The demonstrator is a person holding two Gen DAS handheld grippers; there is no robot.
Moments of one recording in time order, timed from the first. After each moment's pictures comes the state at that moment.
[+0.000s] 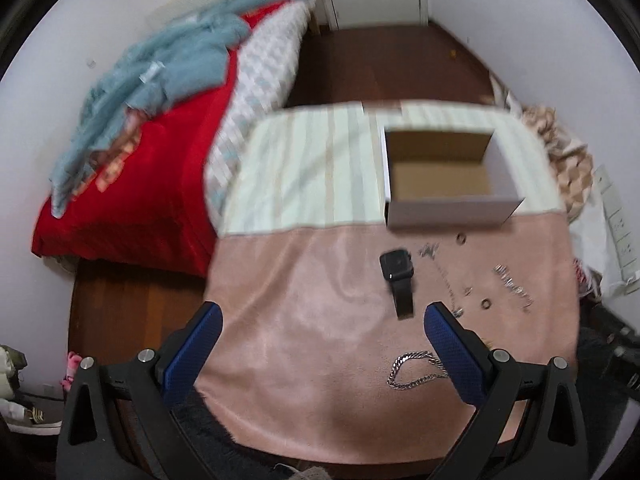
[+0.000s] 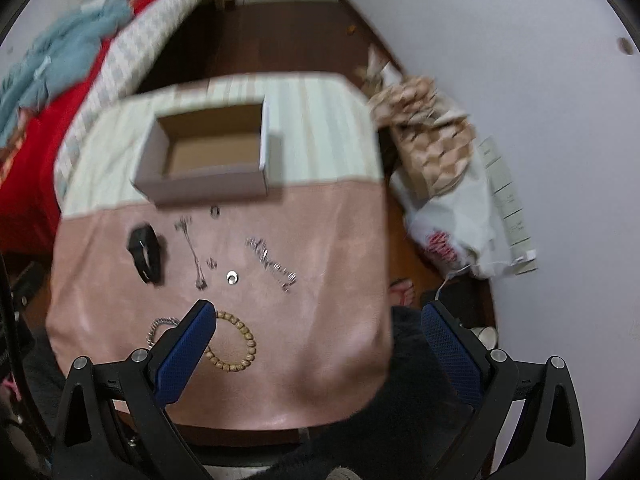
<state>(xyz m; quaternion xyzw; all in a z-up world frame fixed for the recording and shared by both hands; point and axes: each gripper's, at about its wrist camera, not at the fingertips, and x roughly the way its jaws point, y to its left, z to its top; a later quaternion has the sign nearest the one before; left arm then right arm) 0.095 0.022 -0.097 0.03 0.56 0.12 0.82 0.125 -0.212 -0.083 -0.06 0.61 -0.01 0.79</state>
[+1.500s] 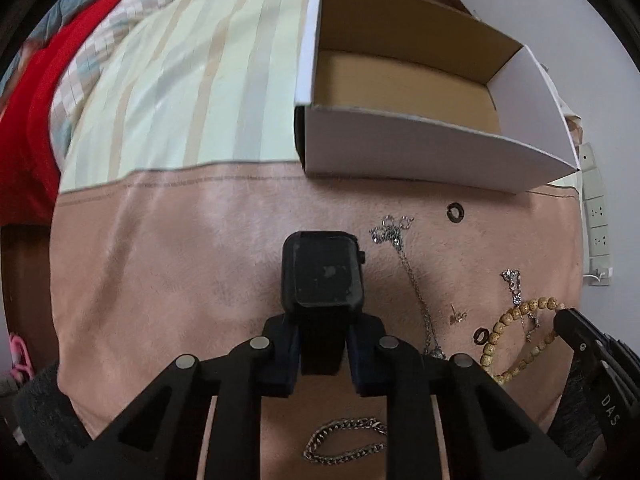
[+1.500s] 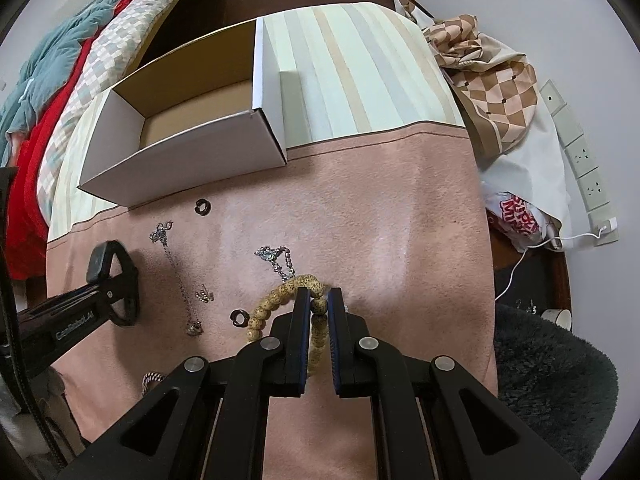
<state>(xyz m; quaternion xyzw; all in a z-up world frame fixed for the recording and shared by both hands) 0.180 0.001 -0.239 -0.06 0.66 0.02 0.75 0.173 -0.213 -0.202 0.04 0.64 0.02 0.77</state>
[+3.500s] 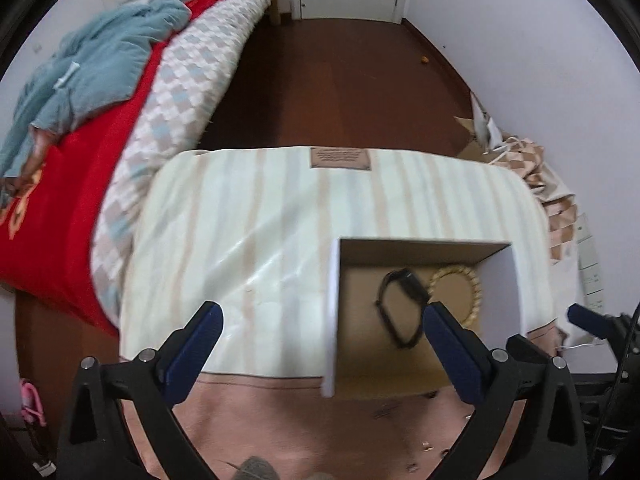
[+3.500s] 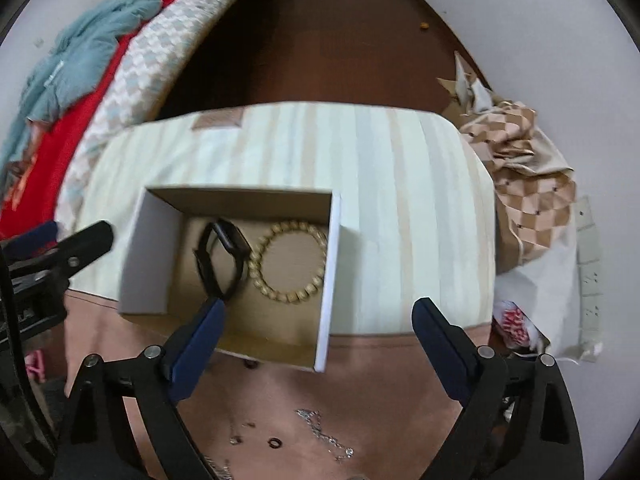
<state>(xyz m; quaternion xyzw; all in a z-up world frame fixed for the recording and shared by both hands) 0.285 0.039 -0.147 -0.03 0.56 0.04 0.83 0.306 -0.158 -0.156 -0.04 0.61 0.08 0.78</state>
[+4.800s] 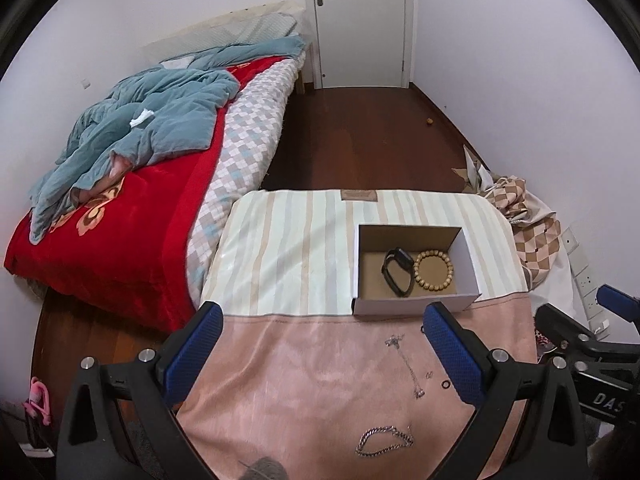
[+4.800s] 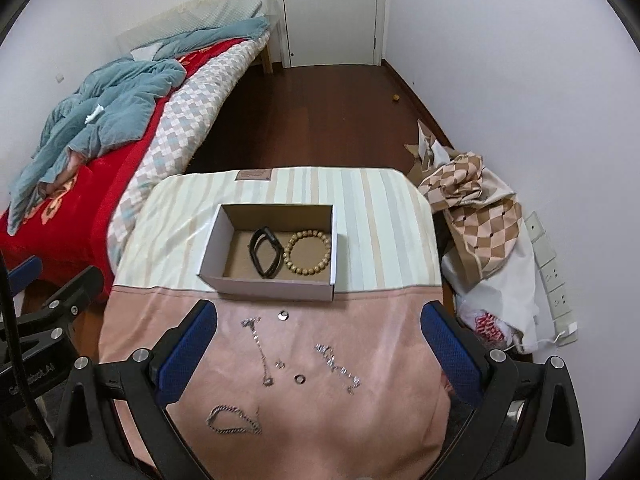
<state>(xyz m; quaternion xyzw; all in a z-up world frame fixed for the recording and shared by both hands) 0.128 0.031 -0.042 -0.01 0.45 0.08 0.89 0.155 -0.165 -0.023 -0.02 0.49 0.07 0.87</state>
